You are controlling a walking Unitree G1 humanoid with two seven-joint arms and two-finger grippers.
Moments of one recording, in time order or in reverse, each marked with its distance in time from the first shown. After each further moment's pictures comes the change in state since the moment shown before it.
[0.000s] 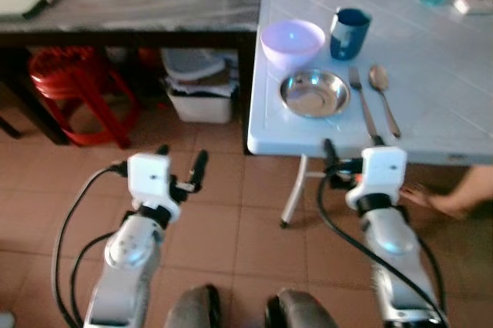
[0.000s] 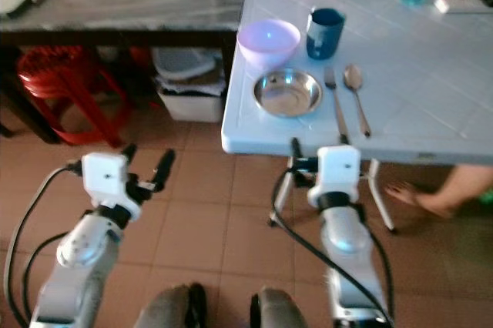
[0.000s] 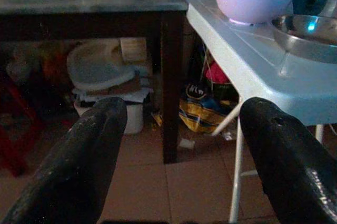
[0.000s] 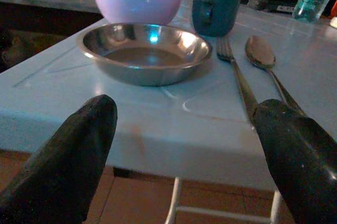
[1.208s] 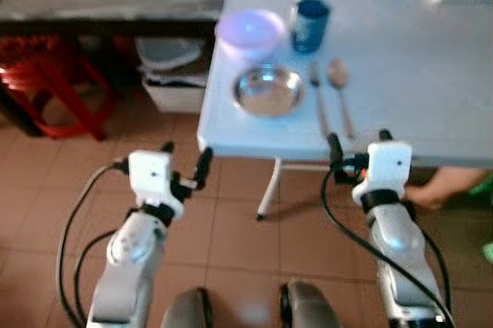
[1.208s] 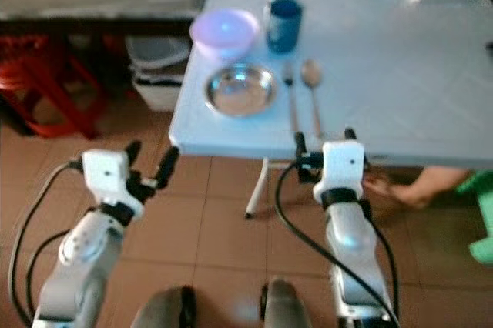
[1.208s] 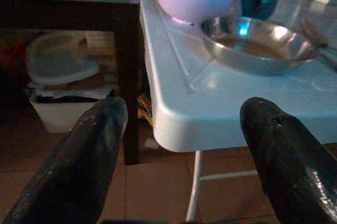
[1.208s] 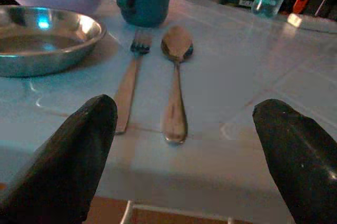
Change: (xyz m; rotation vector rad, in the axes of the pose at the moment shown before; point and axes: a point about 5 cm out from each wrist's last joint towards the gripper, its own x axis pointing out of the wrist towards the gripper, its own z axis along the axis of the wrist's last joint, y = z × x) left arm 0.001 -0.005 0.005 -0.044 -0.027 -0.026; right arm 0.001 -0.005 0.008 -0.039 -0.024 -0.012
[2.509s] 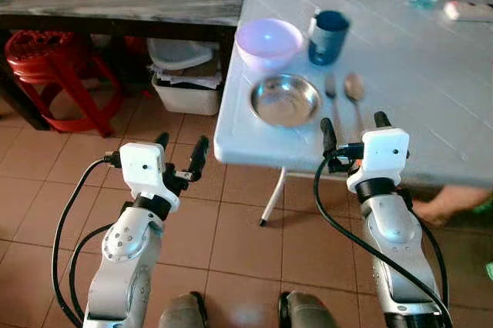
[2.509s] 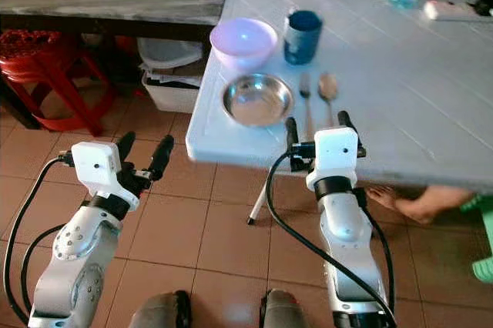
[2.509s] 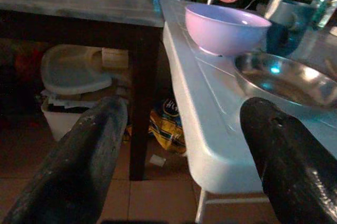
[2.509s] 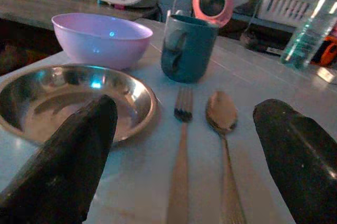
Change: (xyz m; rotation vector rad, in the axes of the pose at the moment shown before) left arm 0.004 0.001 0.013 -0.033 -0.054 0.003; right arm 0.006 0.006 0.026 -0.045 -0.095 0.029
